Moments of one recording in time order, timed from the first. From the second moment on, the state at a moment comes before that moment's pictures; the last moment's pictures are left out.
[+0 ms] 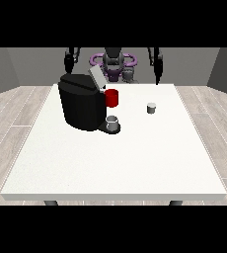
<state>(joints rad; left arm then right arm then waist) 0.01 0.11 0.02 -1.56 0.01 0.00 0.02 -0.01 -0.08 0.04 -1.60 0.00 0.00 0.01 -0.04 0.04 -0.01</state>
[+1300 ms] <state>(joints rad) -0.40 0.54 0.07 -1.12 -0.30 -0.23 -0.11 -0.18 -0.03 0.08 -1.60 0.19 -0.15 0.01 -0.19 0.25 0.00</state>
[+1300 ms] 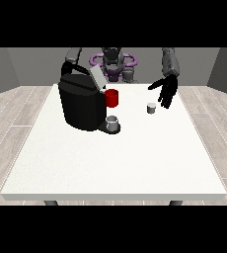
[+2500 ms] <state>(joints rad) -0.58 0.49 -0.10 -0.80 -0.73 0.00 -0.22 -0.27 -0.02 0.05 -1.42 0.17 -0.15 0.01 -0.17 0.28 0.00</state>
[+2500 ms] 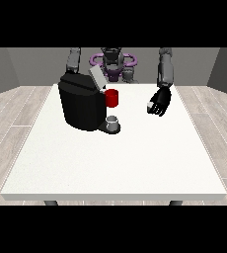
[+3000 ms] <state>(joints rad) -0.63 0.47 -0.11 -0.69 -0.82 -0.03 -0.25 -0.26 -0.02 0.03 -1.33 0.14 -0.14 -0.05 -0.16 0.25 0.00</state>
